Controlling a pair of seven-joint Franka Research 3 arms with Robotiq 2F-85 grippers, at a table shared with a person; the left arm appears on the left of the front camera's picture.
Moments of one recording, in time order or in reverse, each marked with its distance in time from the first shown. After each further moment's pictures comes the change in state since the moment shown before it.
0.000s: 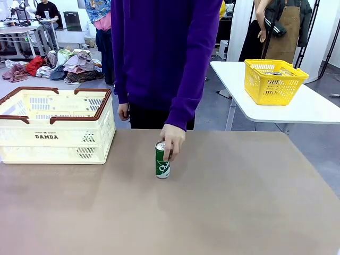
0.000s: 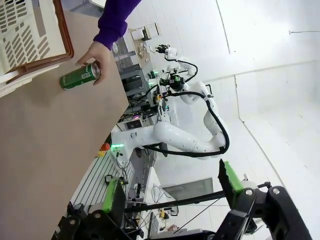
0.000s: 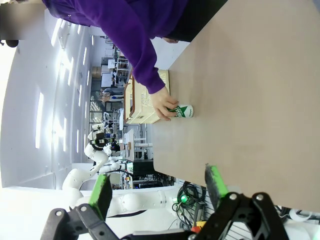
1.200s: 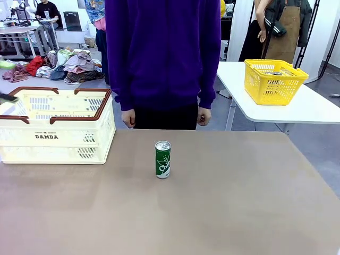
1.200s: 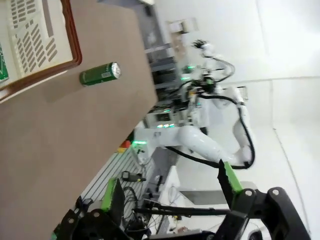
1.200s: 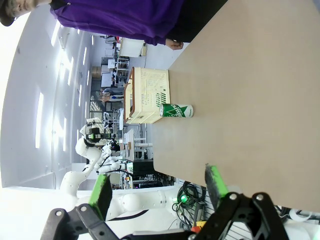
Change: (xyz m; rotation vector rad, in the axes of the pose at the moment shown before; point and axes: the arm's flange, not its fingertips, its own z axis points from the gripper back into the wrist) left arm 0.040 -0.054 -0.080 0.245 0.032 0.050; right arm 0.000 0.000 0.000 0.000 0.000 0.000
